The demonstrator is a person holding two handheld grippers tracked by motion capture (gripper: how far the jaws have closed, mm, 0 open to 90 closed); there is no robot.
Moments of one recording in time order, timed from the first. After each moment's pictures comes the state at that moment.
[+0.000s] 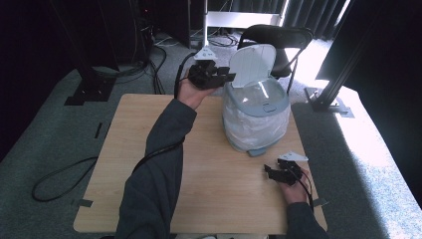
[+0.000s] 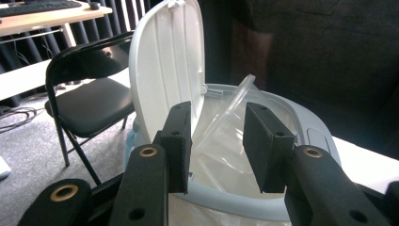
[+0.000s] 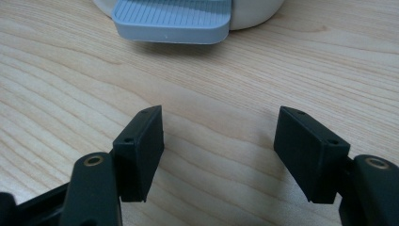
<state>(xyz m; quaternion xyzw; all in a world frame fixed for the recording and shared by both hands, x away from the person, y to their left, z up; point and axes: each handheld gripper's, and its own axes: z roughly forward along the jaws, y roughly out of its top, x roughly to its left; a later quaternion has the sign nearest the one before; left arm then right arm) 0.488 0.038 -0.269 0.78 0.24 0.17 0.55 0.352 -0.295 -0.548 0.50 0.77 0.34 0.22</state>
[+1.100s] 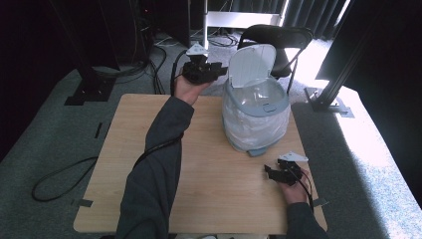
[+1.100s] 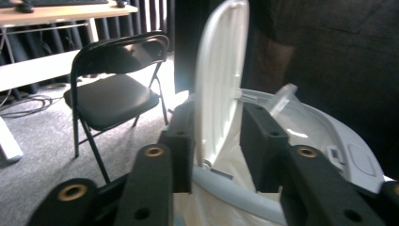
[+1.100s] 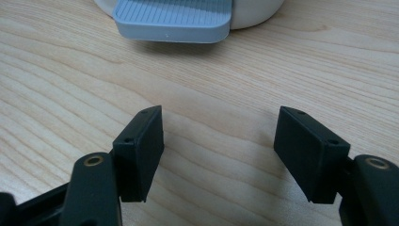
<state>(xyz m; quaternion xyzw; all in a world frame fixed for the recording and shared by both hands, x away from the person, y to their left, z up) 0.514 0.055 -0.276 0.76 0.29 0.17 0.56 0.352 -0.295 -0.548 0.50 0.77 0.35 0.22</state>
